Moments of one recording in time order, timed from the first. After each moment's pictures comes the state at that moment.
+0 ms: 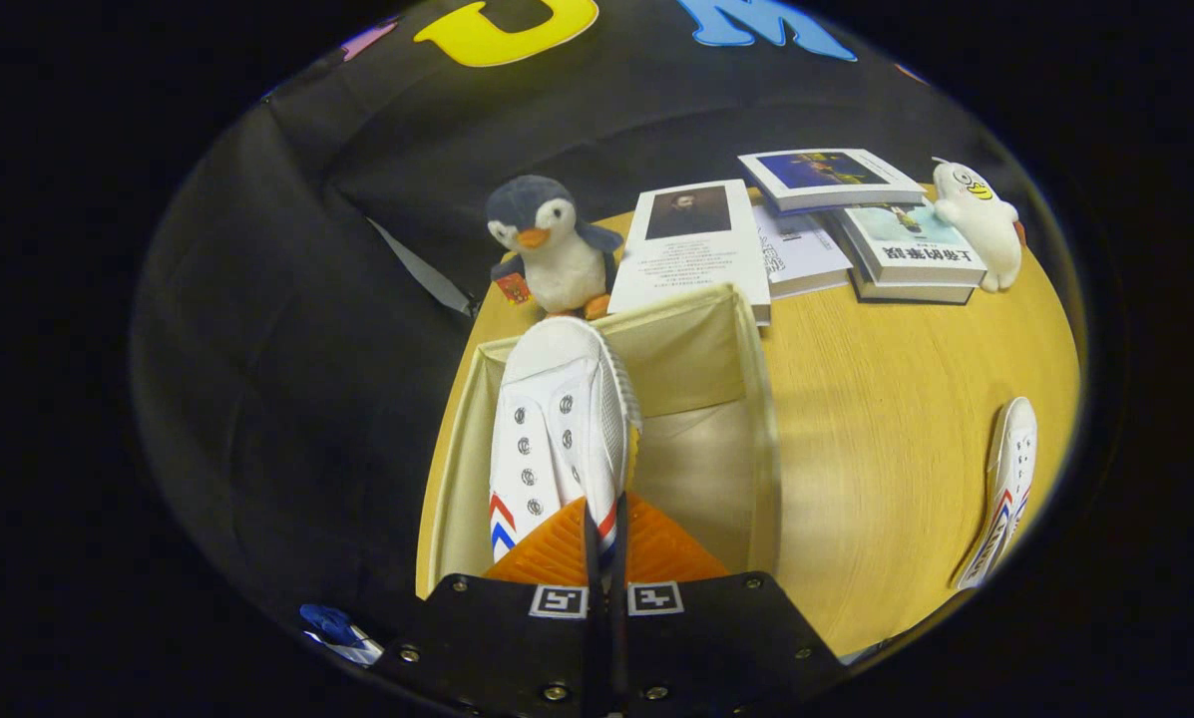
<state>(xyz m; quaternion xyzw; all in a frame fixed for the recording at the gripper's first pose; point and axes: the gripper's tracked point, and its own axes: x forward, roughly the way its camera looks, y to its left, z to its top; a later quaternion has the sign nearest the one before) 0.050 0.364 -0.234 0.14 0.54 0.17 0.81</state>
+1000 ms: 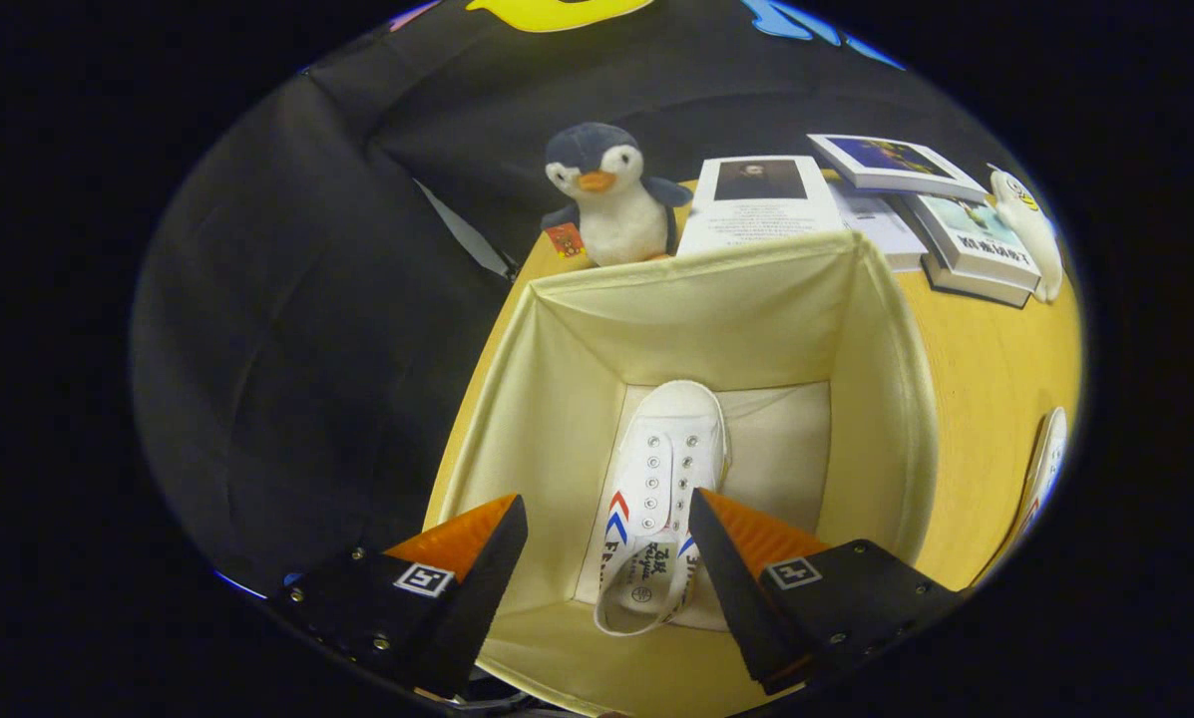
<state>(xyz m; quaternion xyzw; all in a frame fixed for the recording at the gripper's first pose) 0.033 0.394 -0.243 0.12 0.53 0.25 0.80</state>
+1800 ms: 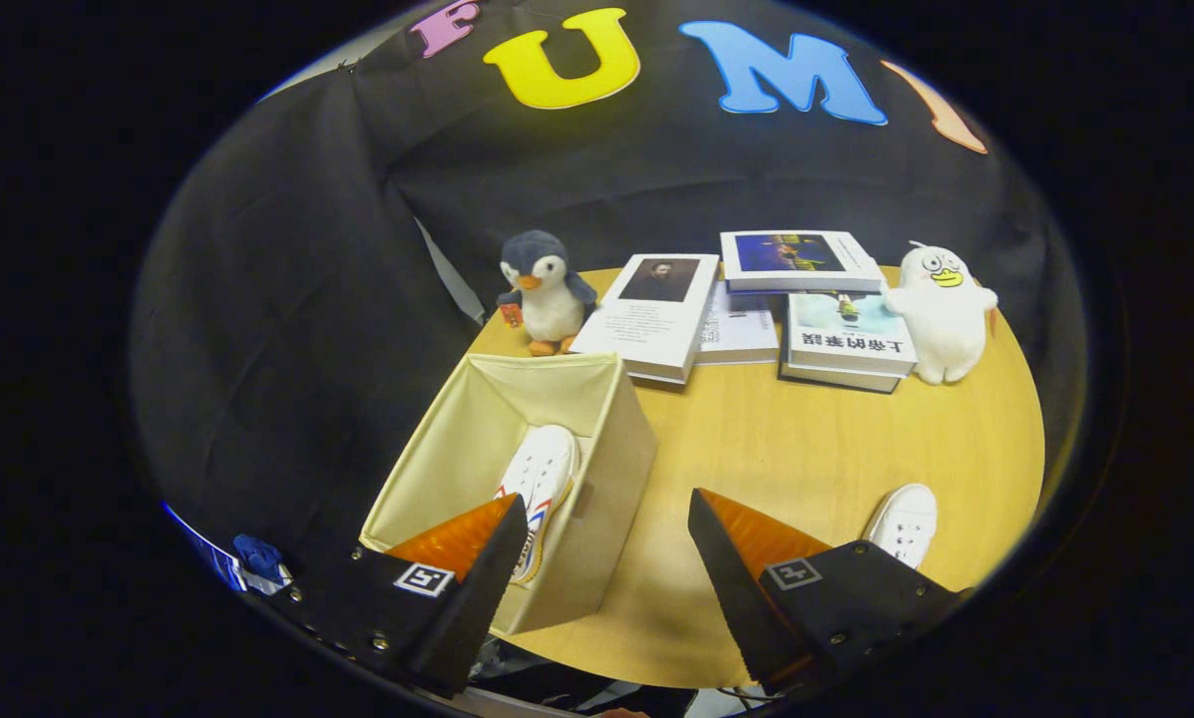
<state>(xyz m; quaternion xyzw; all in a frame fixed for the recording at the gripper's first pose) 0.044 0.215 -0.178 0.07 0.47 0.21 0.86</state>
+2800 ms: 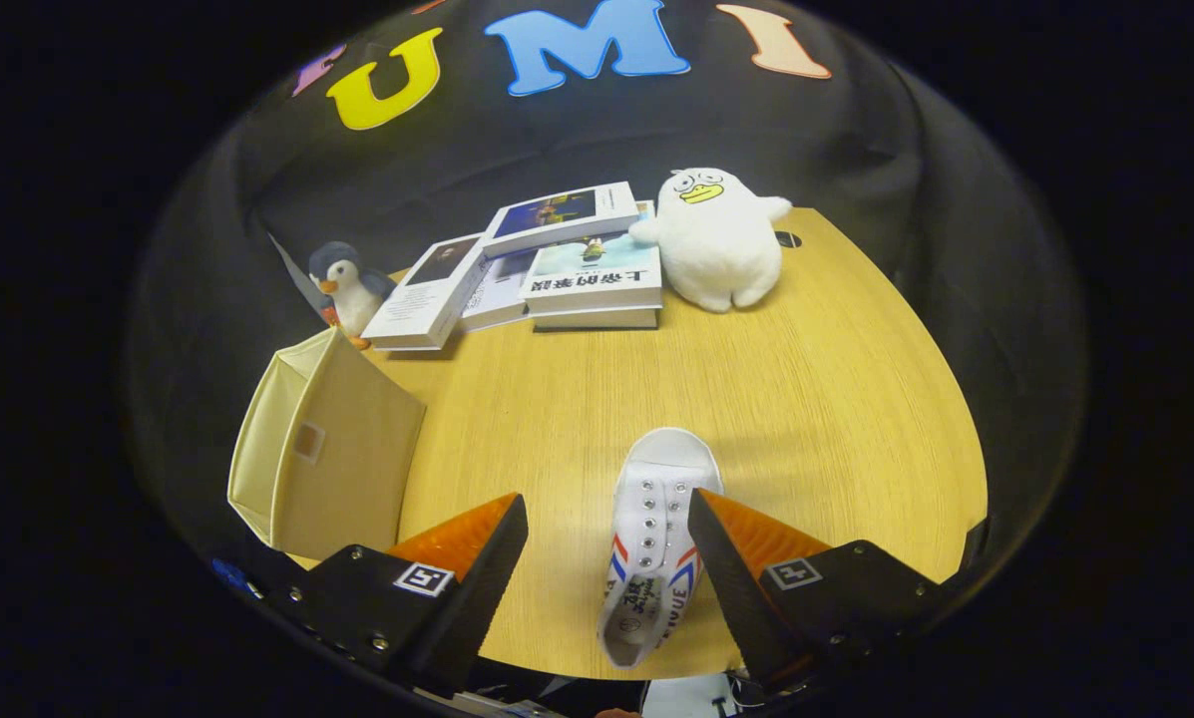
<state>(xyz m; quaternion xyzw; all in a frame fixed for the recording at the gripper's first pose) 0.033 -0.006 -0.250 0.06 0.51 0.06 0.85</state>
